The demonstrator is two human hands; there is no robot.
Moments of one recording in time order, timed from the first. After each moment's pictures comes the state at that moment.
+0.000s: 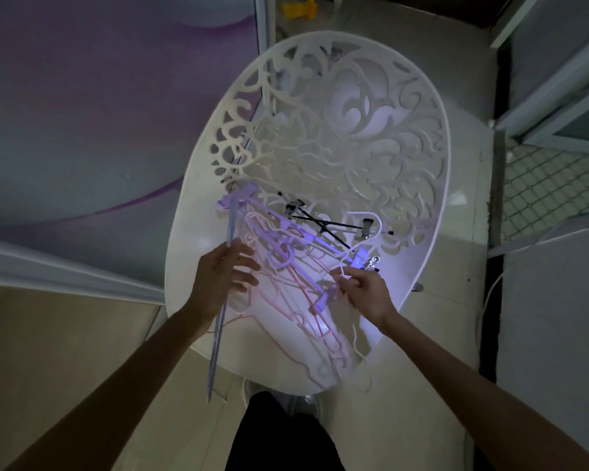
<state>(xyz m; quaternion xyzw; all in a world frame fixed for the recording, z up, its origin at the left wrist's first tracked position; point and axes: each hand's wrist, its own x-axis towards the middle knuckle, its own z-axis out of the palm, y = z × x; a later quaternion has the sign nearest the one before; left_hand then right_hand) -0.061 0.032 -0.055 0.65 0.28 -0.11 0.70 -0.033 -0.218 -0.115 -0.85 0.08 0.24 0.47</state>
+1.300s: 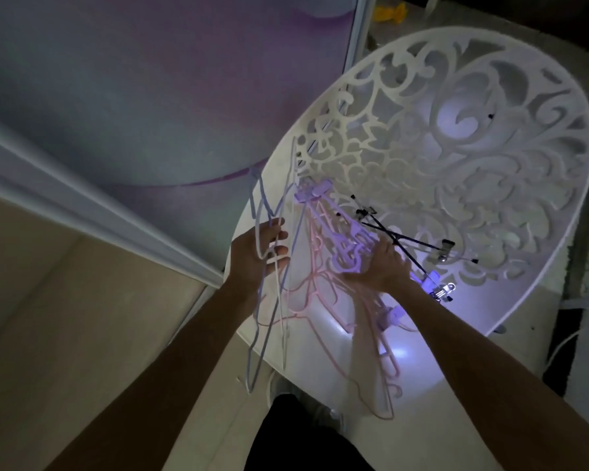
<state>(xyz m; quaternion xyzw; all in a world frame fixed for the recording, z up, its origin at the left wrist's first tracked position) -0.064 0.076 -0.029 0.49 0.39 0.00 0.78 0.036 -0.121 -0.167 -0.95 -0.04 0.29 0.10</state>
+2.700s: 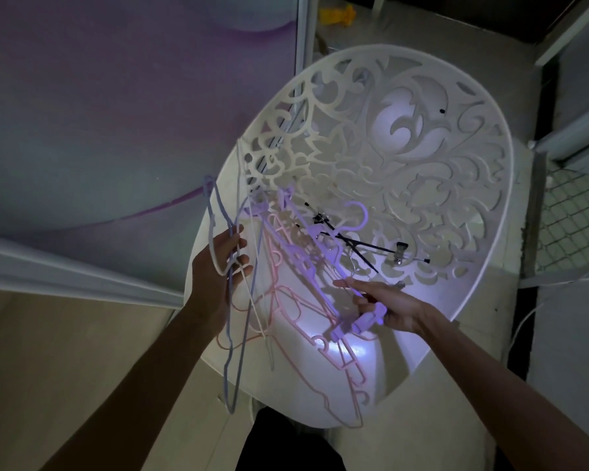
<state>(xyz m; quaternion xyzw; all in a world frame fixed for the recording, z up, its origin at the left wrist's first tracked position) -0.035 0.060 -0.034 0.48 0.39 0.01 0.79 0.030 -0.206 -0.123 -0.57 0.14 0.56 0.59</state>
